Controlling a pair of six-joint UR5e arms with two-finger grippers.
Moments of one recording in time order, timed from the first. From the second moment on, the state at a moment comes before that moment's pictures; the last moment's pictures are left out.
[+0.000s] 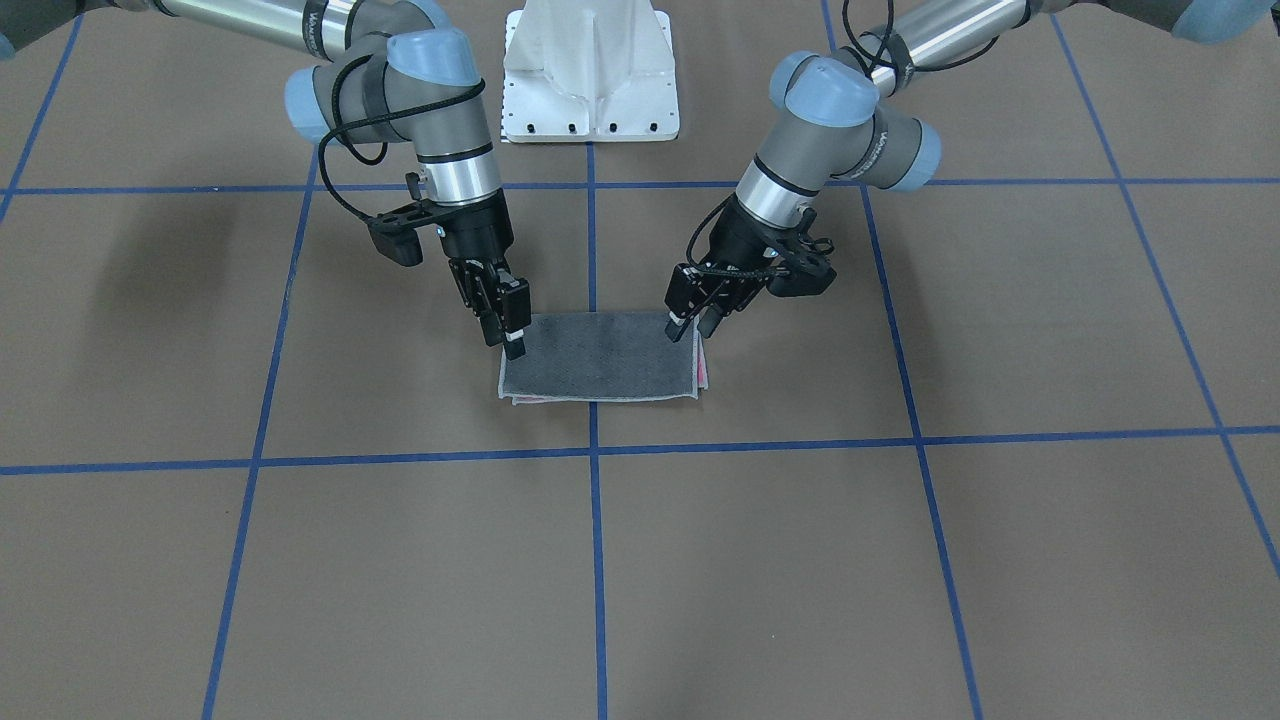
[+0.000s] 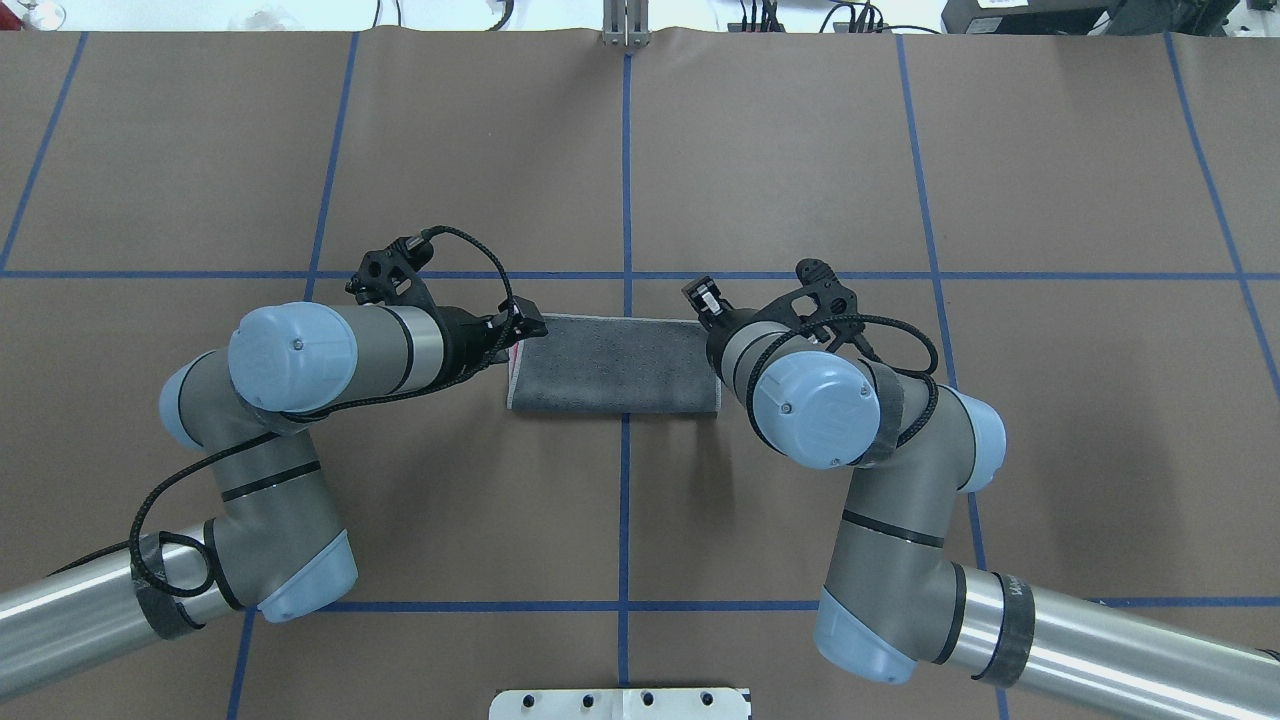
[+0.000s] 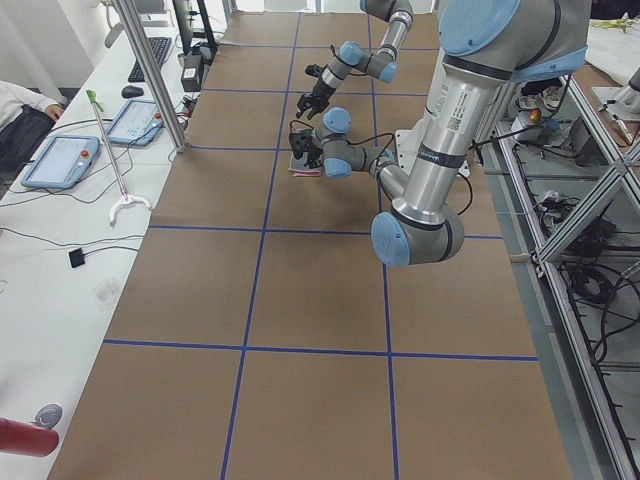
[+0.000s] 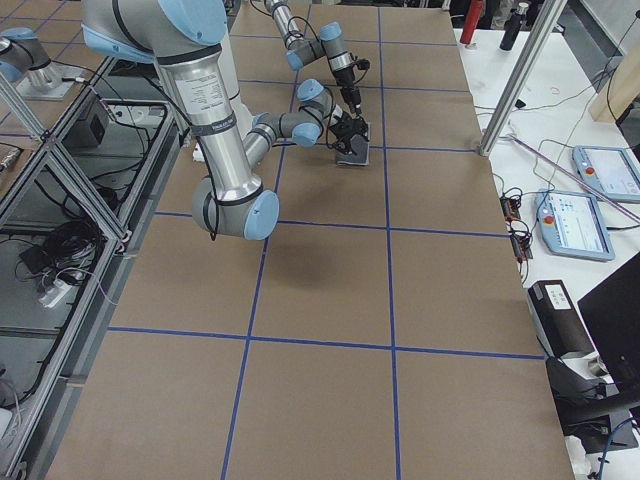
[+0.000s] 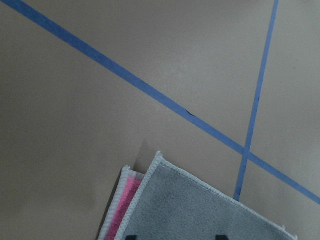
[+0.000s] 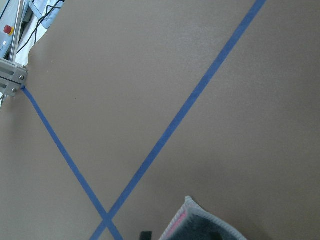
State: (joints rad) left arm -0.52 -2.03 -1.62 -2.34 -1.64 -1.78; right arm 0.41 -1.06 1.70 -1.17 1.29 2.18
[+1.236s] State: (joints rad) left arm -0.50 -1.97 -1.64 -2.35 -1.72 -1.77; right arm 0.85 -1.09 1.72 -1.39 1.87 1.31
